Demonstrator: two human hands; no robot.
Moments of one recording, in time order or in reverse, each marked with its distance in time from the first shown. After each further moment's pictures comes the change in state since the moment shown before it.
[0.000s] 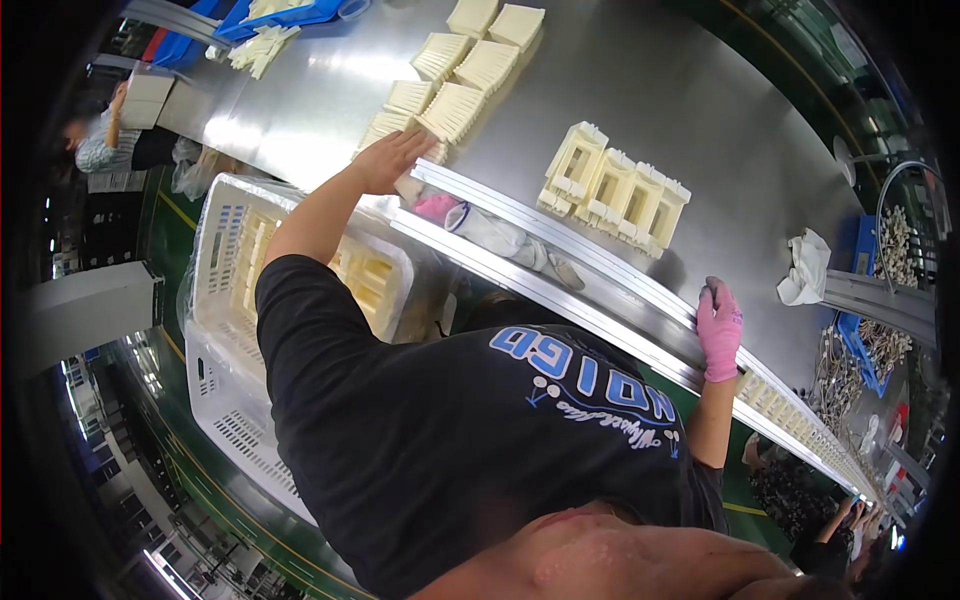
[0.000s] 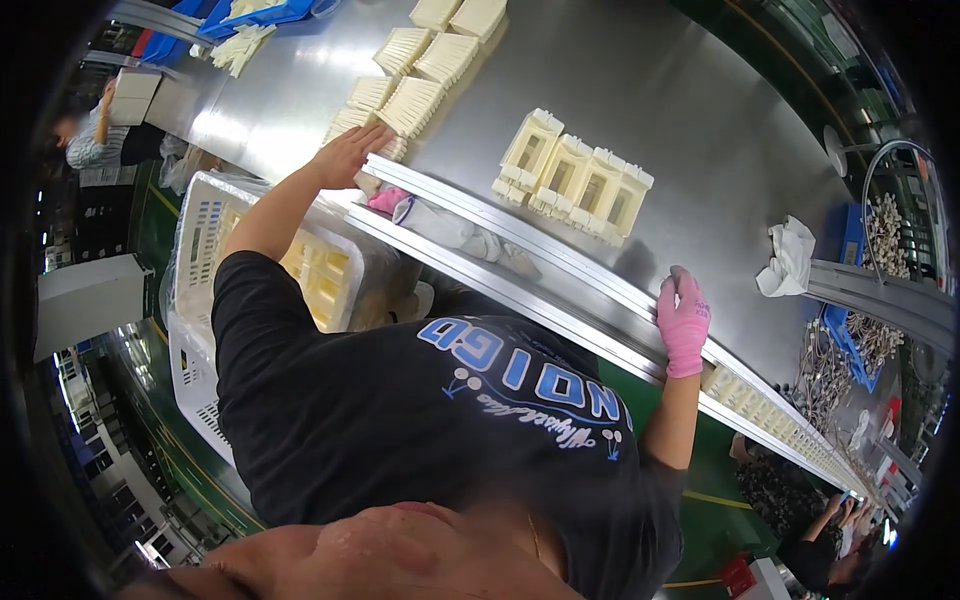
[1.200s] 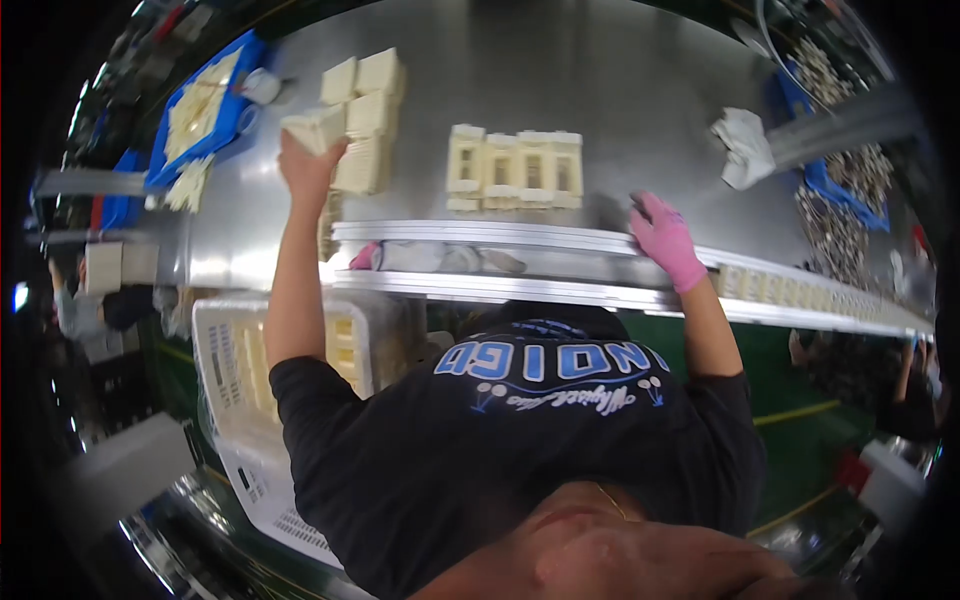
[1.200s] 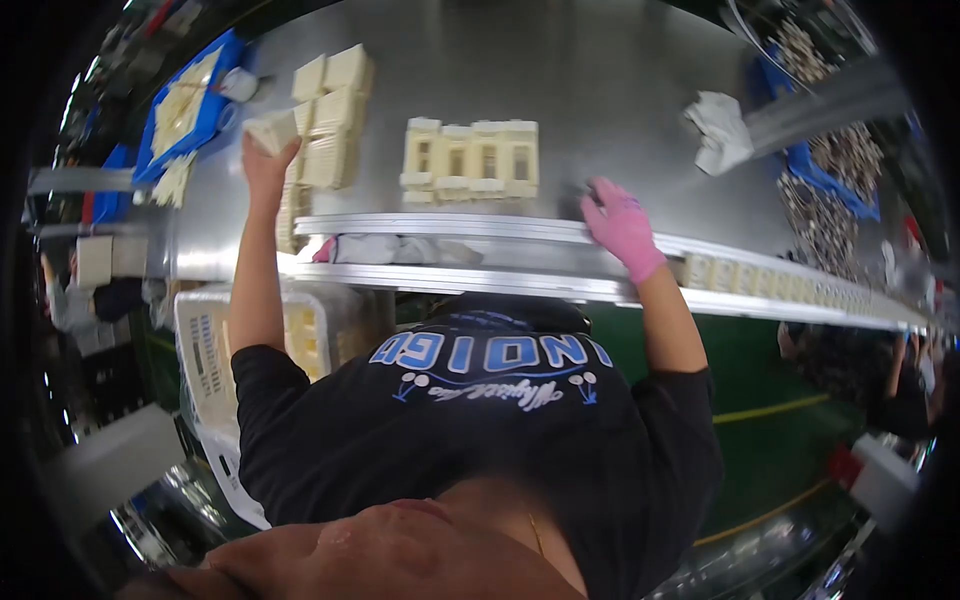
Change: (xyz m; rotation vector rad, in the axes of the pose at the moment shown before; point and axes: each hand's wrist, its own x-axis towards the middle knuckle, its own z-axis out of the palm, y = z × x) left_hand 0.061 0.052 -0.131 -0.862 0.949 -0.485; right_hand -0.003 0.002 -0.010 0.137 0.026 -0.050
